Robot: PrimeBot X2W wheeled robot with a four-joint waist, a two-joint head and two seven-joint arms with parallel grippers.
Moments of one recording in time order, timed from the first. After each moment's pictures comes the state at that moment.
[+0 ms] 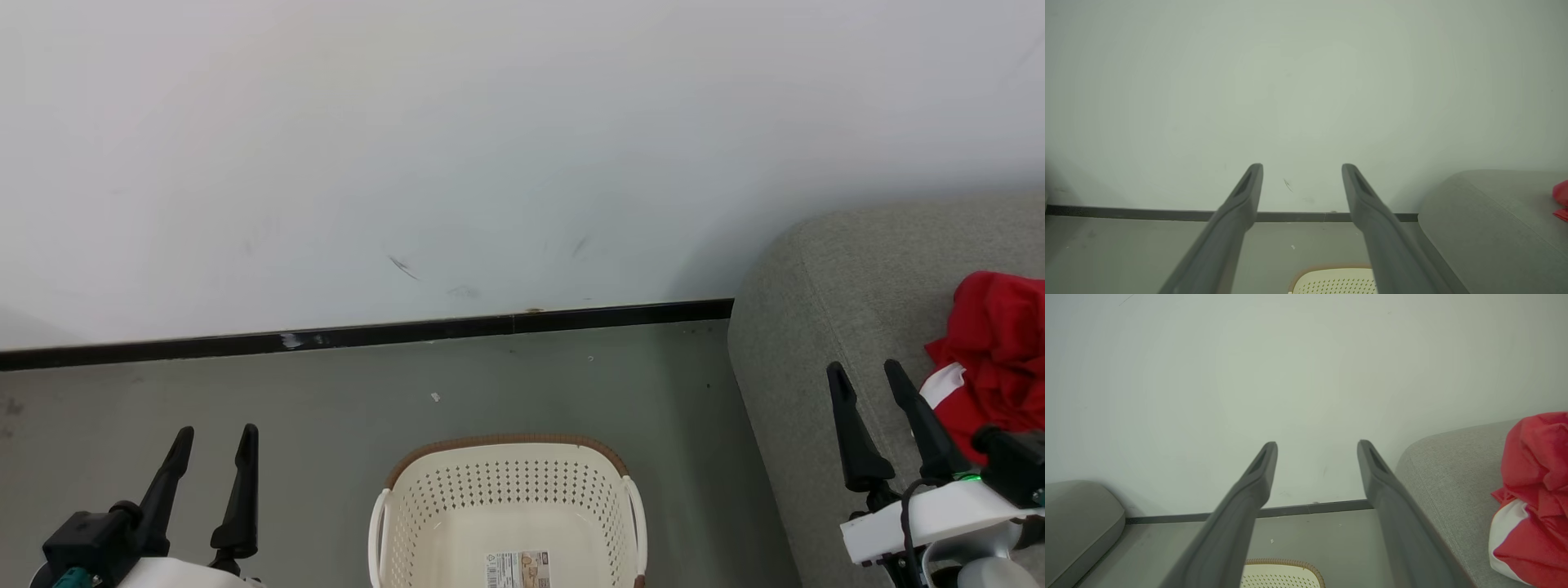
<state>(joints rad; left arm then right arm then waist) 0.01 0.26 -0.16 0.07 -0.57 0.05 -0.25 -0.02 -0.10 -0.01 0.07 0.30 0.12 -0.26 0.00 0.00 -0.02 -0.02</state>
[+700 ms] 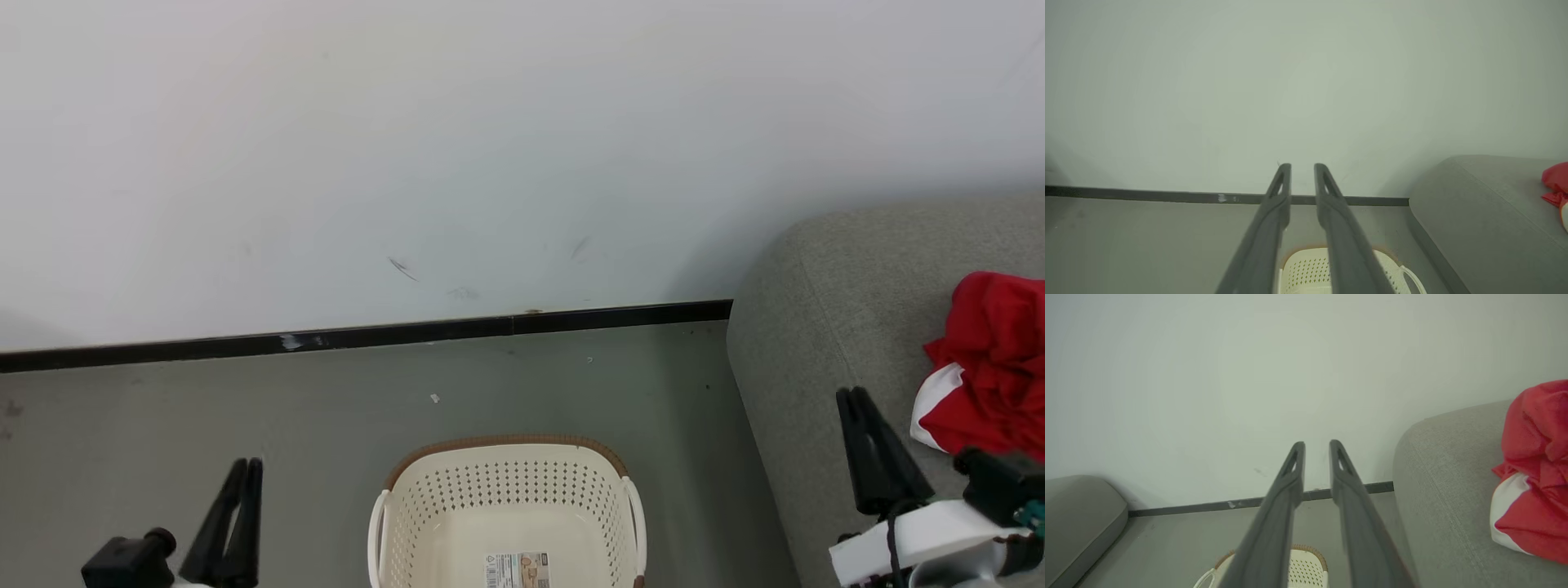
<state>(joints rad) 0.04 0.21 -0.15 0.11 -0.53 0.01 -0.25 -0.01 -0.09 -0.01 0.10 0.30 0.12 -0.25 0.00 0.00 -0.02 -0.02</state>
